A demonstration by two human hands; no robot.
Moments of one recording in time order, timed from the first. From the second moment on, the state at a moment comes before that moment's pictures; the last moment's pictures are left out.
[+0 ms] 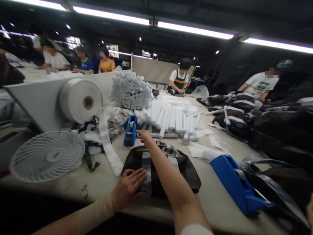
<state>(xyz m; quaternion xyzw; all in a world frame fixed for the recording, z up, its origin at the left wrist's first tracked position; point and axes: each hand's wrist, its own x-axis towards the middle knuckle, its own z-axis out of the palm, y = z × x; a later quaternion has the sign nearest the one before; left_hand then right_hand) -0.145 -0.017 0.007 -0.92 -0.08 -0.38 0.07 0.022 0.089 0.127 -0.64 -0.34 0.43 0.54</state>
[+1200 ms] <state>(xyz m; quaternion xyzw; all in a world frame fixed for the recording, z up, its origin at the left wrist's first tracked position) -0.151 -0.018 0.007 -0.93 -0.08 -0.36 0.02 0.008 0.021 0.136 -0.57 -0.31 0.47 0.59</state>
